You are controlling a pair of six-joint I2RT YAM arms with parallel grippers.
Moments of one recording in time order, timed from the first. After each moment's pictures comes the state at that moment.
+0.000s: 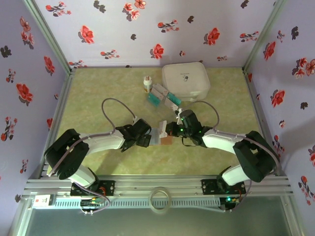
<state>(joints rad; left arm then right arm) -0.88 1.55 0.75 -0.34 -0.37 -0.47 0.66 1.46 0.58 0.21 -0.31 0.79</state>
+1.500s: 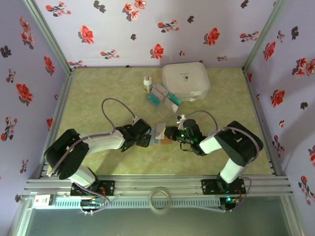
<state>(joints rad) -0.88 1.55 0.75 -0.34 -0.37 -0.47 0.65 1.69 0.40 0.83 -0.36 0.95</state>
